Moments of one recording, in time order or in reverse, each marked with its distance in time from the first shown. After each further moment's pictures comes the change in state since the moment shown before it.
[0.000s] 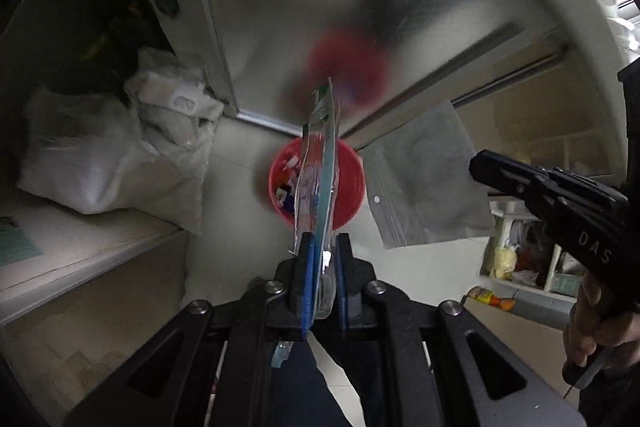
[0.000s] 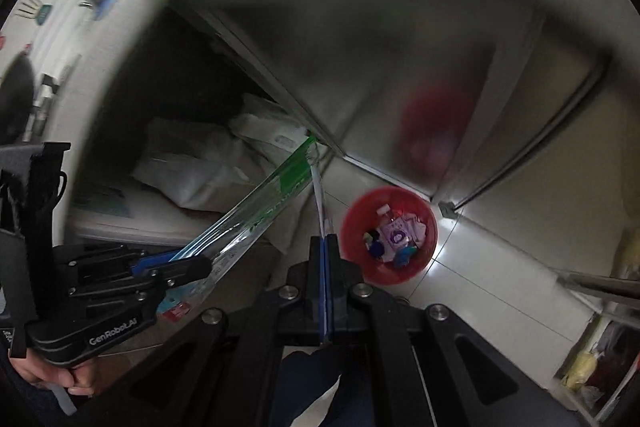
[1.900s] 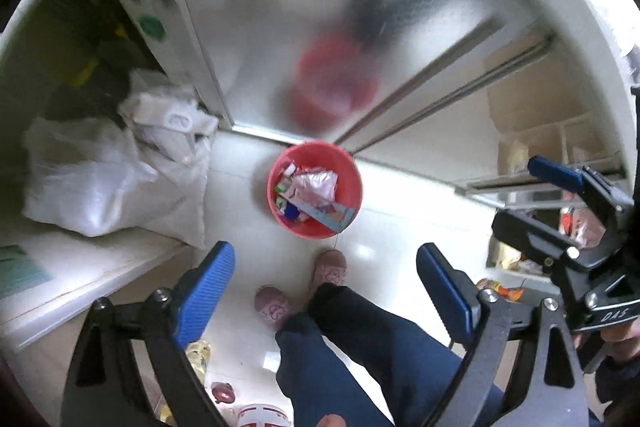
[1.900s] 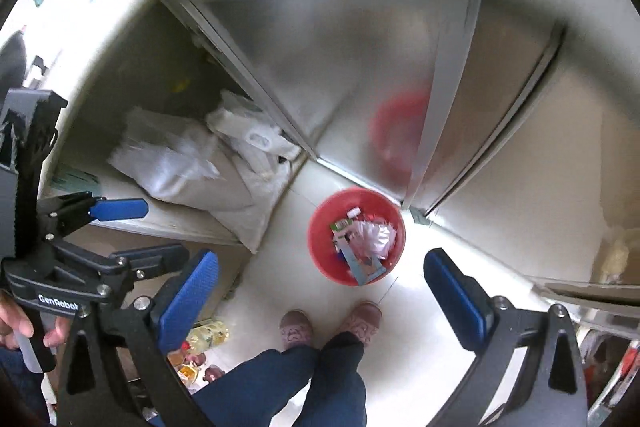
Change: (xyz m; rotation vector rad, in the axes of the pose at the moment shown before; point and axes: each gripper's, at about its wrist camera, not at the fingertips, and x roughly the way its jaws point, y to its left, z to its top) left arm -0.043 -0.015 0.007 0.067 -0.039 0.001; right arm -0.038 -0.001 -0.024 -0.056 -0.050 -0.083
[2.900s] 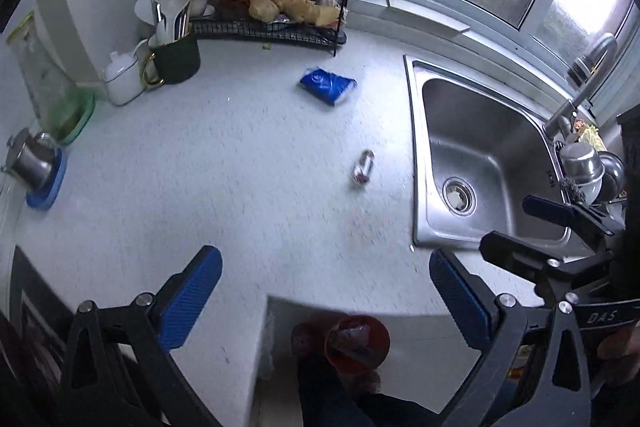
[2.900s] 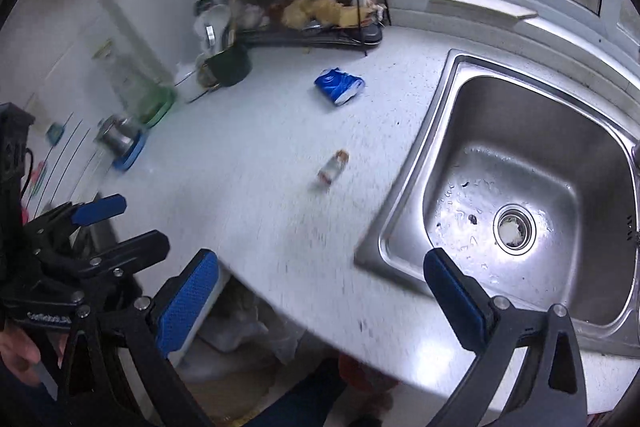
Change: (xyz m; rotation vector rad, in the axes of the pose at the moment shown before) left arm -0.243 0.028 0.232 0.105 -0.379 0.094; right arm -0.146 0.040 0.245 0.069 -0.248 -0.018
